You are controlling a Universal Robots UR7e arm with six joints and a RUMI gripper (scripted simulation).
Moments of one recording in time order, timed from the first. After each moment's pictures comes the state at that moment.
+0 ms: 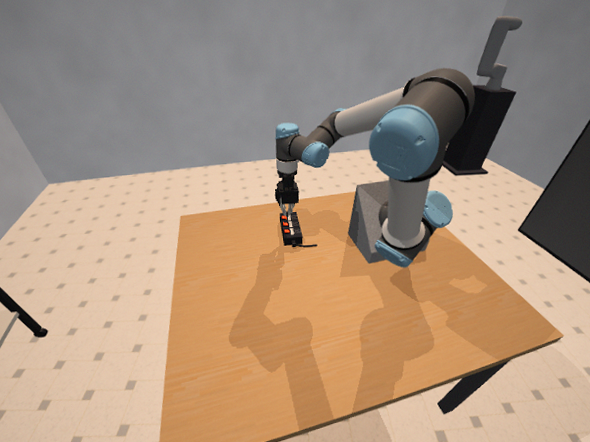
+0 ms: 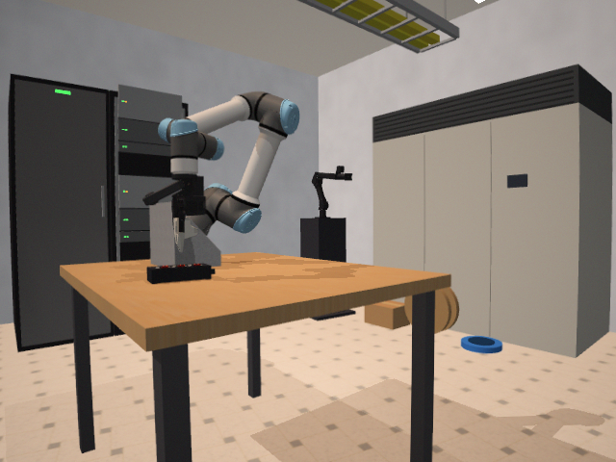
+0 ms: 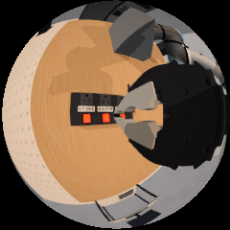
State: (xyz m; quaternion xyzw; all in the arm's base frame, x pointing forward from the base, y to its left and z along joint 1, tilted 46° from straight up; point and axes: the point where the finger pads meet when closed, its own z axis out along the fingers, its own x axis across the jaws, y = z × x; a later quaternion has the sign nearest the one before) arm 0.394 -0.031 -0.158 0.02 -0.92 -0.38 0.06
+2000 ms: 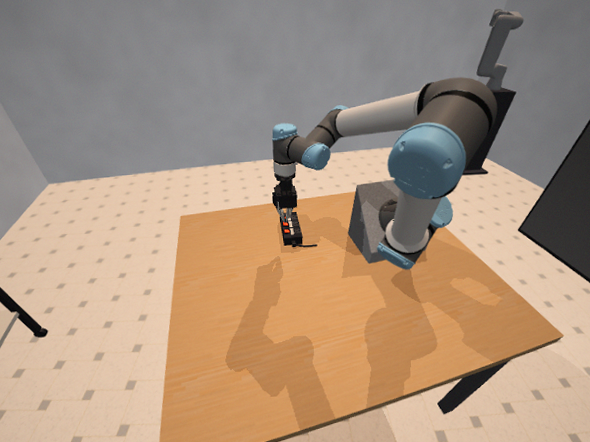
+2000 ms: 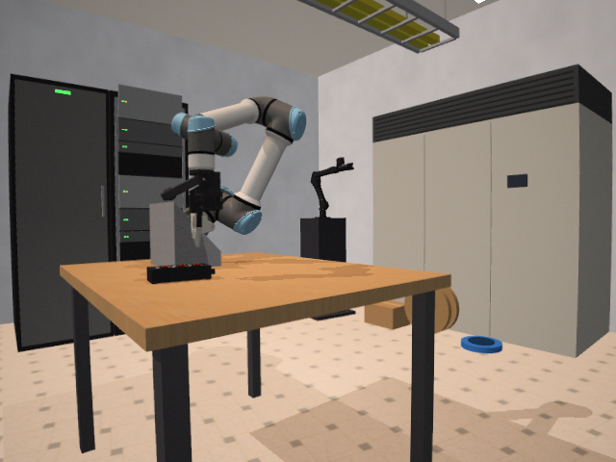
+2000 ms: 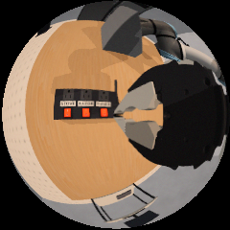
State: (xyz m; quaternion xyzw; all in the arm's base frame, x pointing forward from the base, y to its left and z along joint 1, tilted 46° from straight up) arm 0.410 -0.006 -0.117 0.02 -0.92 -0.38 0.06
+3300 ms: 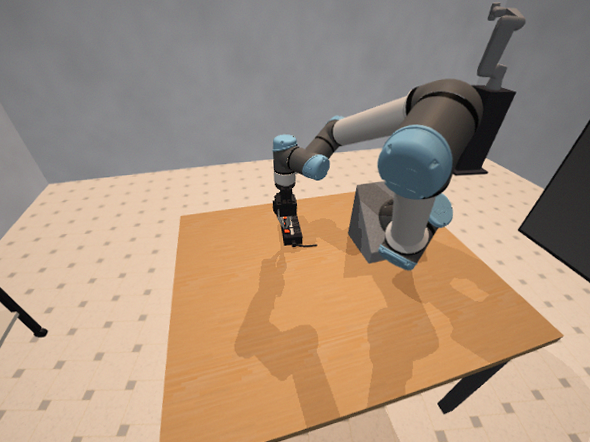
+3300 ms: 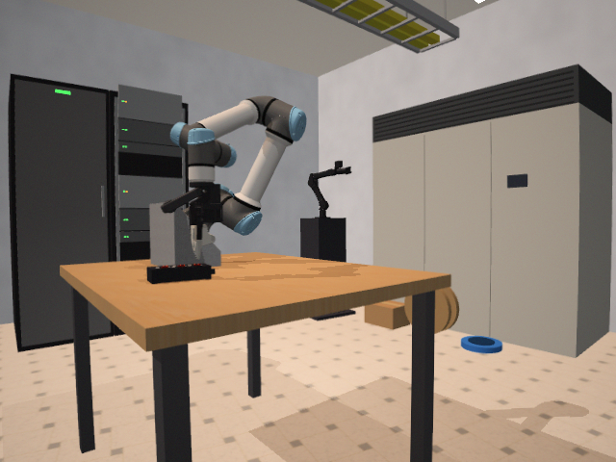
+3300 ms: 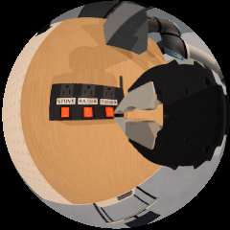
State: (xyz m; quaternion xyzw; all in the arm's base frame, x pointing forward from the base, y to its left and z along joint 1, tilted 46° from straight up) arm 0.405 0.018 -0.142 0.02 -0.92 -0.38 0.06
